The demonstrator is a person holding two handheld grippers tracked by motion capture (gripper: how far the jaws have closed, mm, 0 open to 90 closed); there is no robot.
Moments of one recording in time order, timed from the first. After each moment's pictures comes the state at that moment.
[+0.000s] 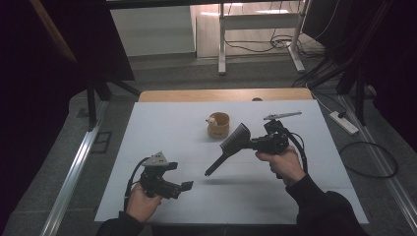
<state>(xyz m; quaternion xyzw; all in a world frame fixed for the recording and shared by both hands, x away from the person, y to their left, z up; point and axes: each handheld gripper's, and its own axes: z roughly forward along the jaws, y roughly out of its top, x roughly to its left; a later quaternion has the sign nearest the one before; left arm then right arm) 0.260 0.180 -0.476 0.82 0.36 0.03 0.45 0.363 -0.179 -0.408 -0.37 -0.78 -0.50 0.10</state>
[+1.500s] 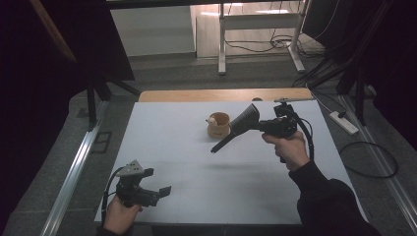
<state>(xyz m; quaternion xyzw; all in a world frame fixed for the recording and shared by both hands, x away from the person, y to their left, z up) 0.230 0.232 -0.481 0.80 0.42 0.06 0.44 0.389 -0.194 -0.378 -0.41 -0.75 -0.52 0.04</state>
